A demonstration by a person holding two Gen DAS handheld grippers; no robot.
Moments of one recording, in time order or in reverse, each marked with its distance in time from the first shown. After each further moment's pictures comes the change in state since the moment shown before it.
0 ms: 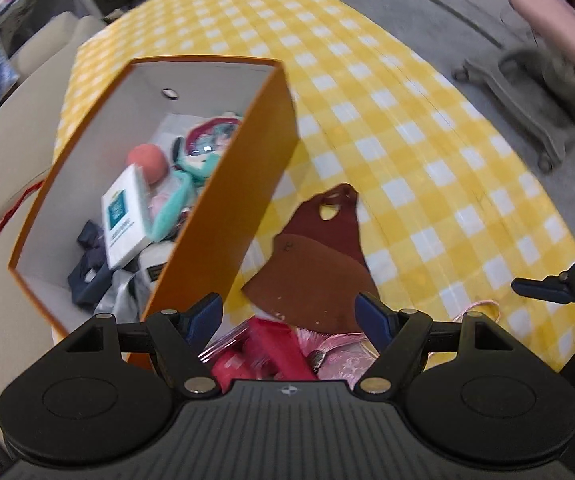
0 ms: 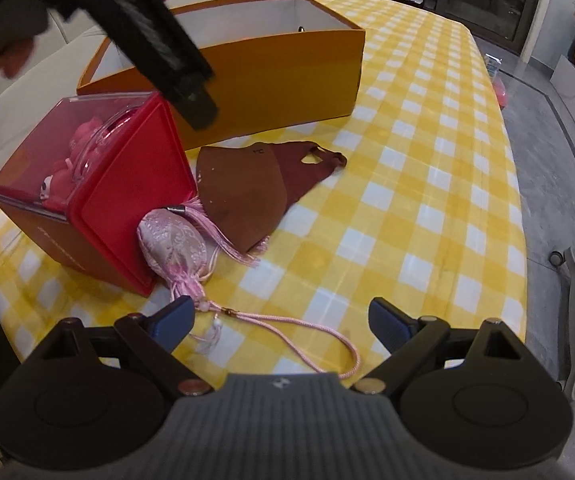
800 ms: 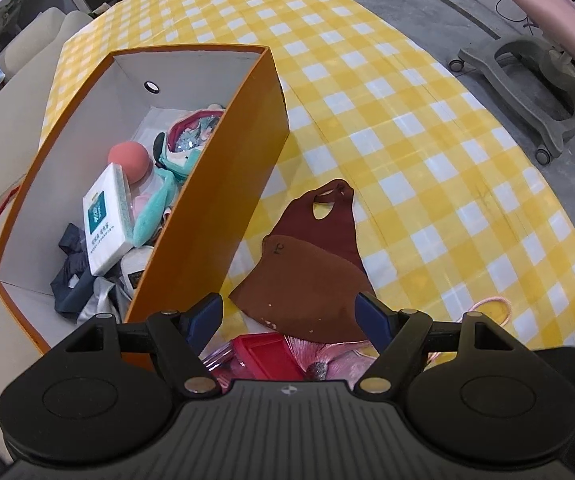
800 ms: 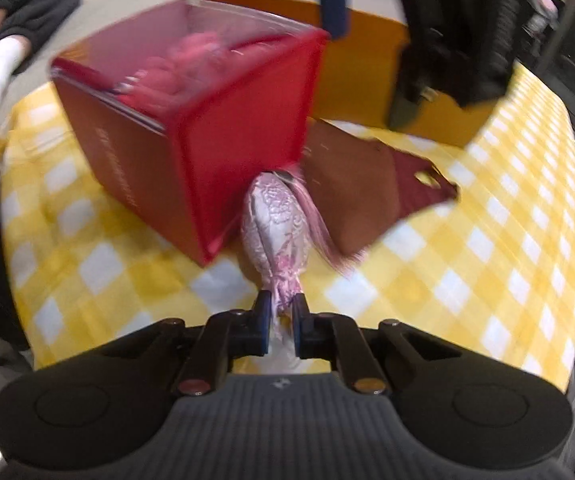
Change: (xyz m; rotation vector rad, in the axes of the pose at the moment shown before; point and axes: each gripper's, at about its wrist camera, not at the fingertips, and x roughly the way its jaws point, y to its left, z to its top) left arm 0.018 0.000 0.008 -0.010 0.026 -0.023; right arm 0.043 0.055 -0.007 -0.336 0.022 0.069
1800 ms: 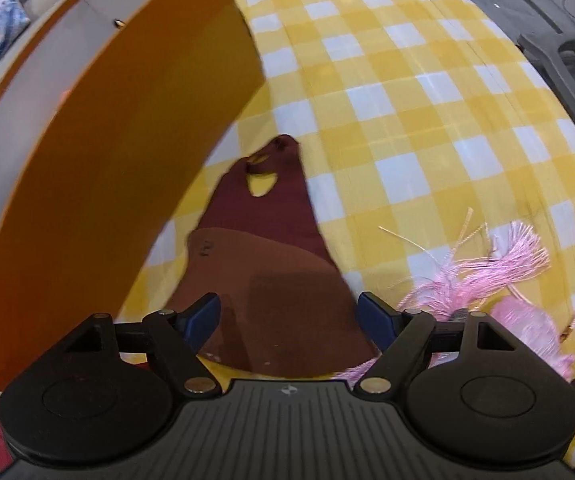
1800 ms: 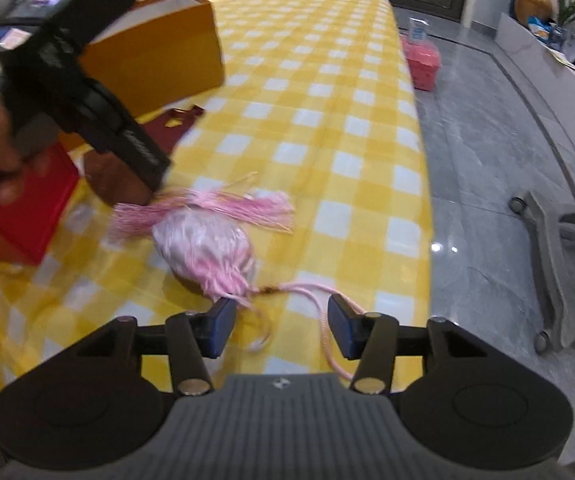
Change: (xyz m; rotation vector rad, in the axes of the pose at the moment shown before) left arm 0.091 -0.058 0.018 -0.146 0.115 0.108; right arm -0.052 -0.127 -0.102 0.496 -0.038 -0.129
